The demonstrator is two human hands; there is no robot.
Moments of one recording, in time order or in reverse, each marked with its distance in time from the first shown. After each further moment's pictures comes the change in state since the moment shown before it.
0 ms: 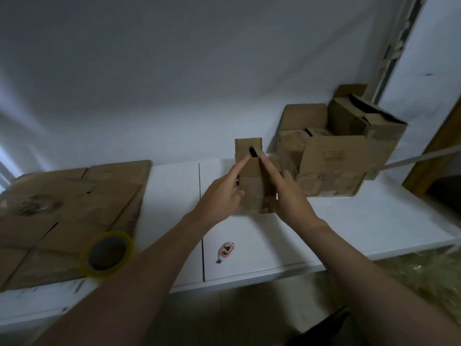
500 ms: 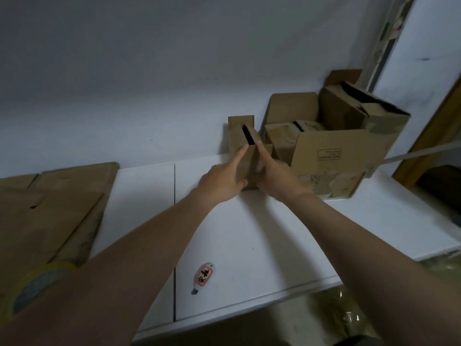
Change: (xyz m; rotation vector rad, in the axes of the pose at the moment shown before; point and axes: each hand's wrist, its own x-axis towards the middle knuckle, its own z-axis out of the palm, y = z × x) left_hand 0.117 -0.046 0.048 0.396 -0.169 -0.111; right_hand 0.094 0.073 0.010 -0.136 -0.203 0.307
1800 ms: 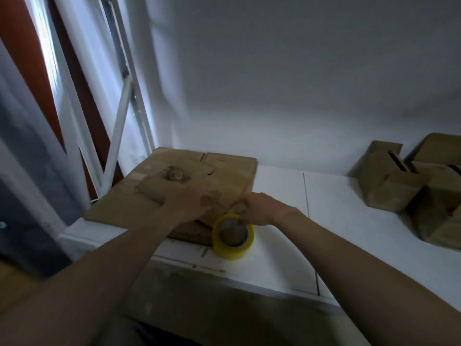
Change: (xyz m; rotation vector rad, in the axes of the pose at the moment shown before) left_hand -0.328 -0.239 -0.186 0.248 0.081 -0.538; right_hand -0.086 -0.340 0.151 -0.259 -0.589 -0.484
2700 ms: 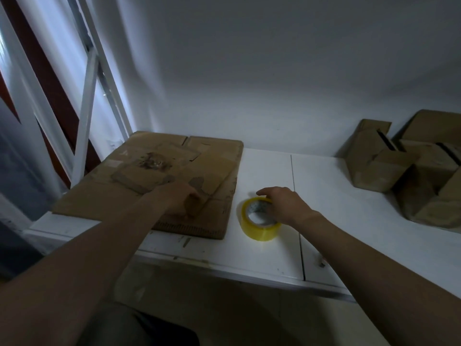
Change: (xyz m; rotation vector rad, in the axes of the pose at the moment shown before) left_hand 0.049 -0.007 0.030 0.227 -0.388 0.108; right_hand -0.027 0.089 0.027 0.038 0.217 0.142
